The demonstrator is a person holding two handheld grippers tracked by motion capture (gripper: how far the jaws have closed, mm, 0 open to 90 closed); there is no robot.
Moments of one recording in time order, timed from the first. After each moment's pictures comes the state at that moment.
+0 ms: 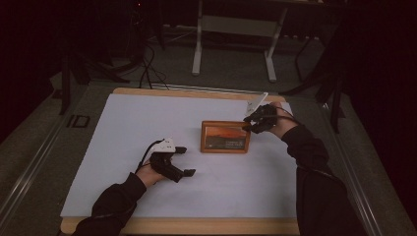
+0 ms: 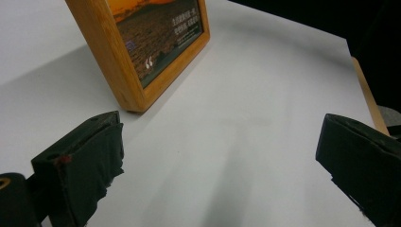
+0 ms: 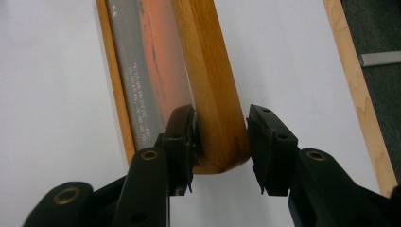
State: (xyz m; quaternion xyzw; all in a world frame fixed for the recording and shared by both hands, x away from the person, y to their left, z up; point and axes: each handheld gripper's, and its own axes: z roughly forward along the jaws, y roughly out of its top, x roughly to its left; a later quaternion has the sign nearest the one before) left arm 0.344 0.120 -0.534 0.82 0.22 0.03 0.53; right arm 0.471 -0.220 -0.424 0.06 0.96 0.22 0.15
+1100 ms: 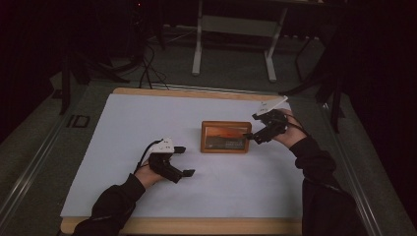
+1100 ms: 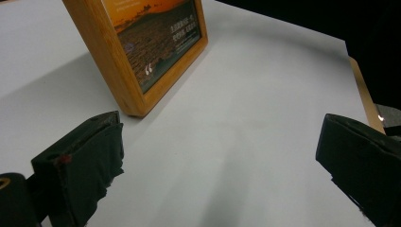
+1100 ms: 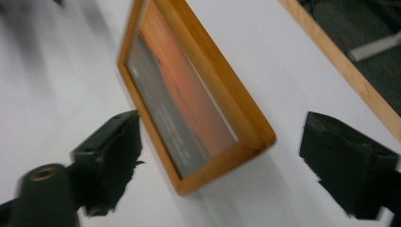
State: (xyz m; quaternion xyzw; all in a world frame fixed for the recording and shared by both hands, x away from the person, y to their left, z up) left arm 0.338 0.122 -0.526 0.82 0.22 0.04 0.53; right arm 0.435 -0.241 -0.415 0.18 0.92 0.33 0.14
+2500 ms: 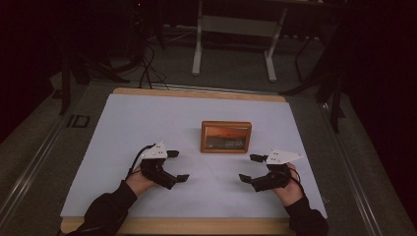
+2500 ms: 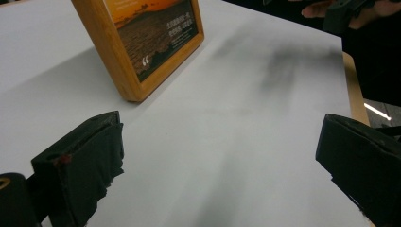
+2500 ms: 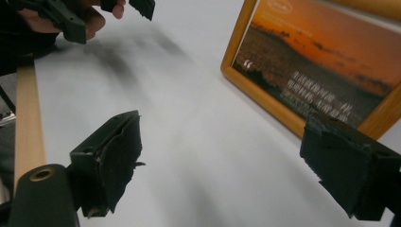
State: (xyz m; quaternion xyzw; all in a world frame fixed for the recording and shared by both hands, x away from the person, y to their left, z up) left arm 0.312 0.136 -0.515 0.82 0.23 0.06 0.52; right arm 0.308 -0.258 -0.490 0.24 0.83 0.49 0.10
